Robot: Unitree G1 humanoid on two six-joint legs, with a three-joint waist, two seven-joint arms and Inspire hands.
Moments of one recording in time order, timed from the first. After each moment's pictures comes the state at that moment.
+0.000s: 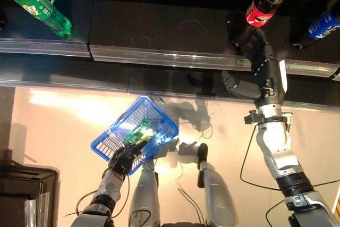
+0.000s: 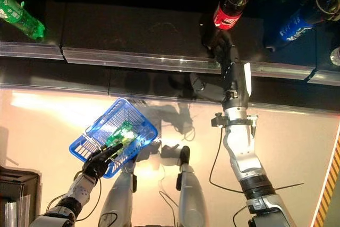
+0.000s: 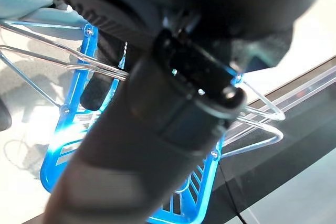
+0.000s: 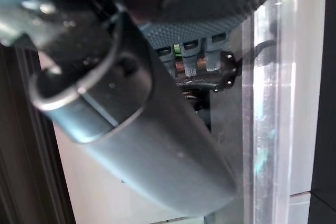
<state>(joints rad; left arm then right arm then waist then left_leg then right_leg) -0.31 0.25 -0.03 1.08 -0.93 -0.10 -0.10 -0.37 -0.52 0.15 0.21 0.32 -0.46 -0.23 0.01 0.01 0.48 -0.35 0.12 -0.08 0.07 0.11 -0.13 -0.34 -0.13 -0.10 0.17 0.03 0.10</state>
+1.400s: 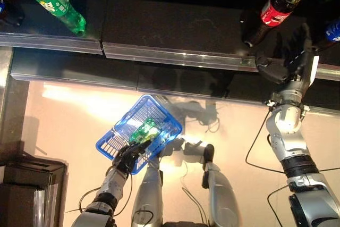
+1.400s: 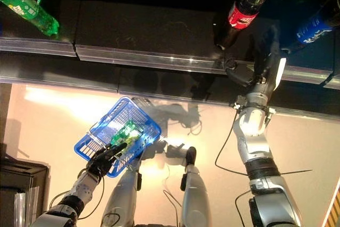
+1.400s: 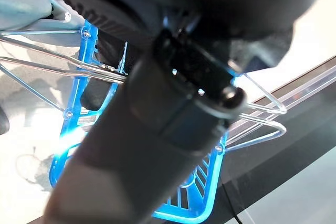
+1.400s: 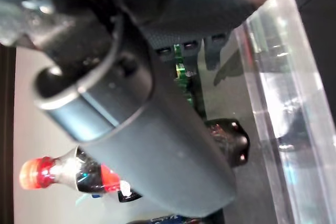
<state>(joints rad) -0.33 0.24 -0.09 1.06 -0.93 -0.09 -0.10 -0.55 -0.58 0.09 0.43 0.46 -0.37 -0.43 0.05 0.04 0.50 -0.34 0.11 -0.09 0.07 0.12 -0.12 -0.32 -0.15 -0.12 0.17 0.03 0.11</state>
